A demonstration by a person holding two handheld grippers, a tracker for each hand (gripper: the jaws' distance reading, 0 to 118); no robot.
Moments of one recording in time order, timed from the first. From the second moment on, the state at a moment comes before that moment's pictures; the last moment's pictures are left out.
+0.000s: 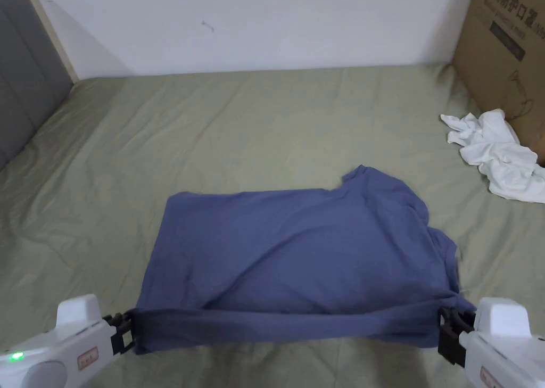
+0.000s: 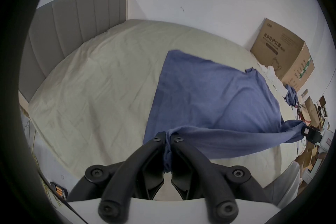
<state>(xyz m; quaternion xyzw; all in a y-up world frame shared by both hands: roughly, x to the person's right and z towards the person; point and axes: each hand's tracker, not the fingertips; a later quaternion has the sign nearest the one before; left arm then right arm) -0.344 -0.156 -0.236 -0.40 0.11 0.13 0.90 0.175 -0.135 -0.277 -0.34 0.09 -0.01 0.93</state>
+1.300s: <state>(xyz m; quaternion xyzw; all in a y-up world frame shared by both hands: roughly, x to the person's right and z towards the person) -0.276 -0.063 -0.275 -0.21 0.10 0.02 0.97 0.167 -0.030 -0.297 -0.16 0.06 0.00 0.99</state>
